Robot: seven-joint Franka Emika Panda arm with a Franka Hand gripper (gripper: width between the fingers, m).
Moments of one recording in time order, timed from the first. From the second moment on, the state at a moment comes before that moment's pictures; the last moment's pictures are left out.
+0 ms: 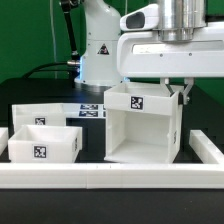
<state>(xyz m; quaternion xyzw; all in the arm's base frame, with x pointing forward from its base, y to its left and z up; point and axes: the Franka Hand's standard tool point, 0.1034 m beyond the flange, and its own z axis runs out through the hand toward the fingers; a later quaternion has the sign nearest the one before) 0.572 0.095 0.099 -0.97 0.23 -0.02 0.05</state>
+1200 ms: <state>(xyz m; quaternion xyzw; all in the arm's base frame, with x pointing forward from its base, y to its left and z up) 0.609 0.086 0.100 -0.73 0.67 0.03 0.11</state>
